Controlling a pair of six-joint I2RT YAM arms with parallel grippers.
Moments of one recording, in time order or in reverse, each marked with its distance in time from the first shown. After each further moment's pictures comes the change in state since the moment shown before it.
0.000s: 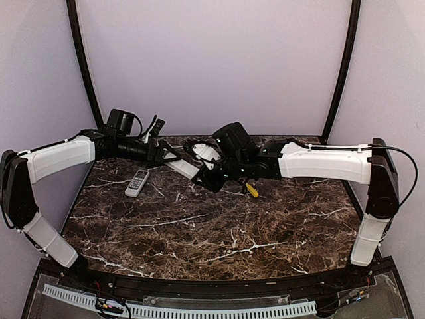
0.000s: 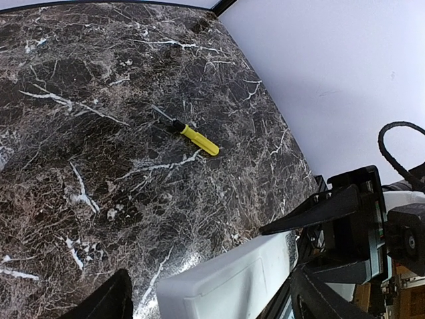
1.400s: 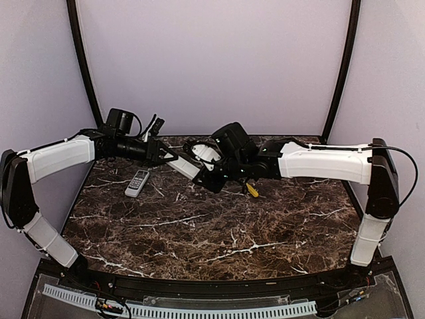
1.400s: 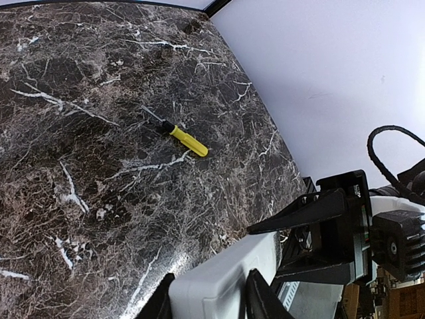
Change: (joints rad) left arm 0.000 0.003 0.004 0.003 0.039 -0.024; right arm 0.006 0.000 0.010 -0.025 0.020 -0.018
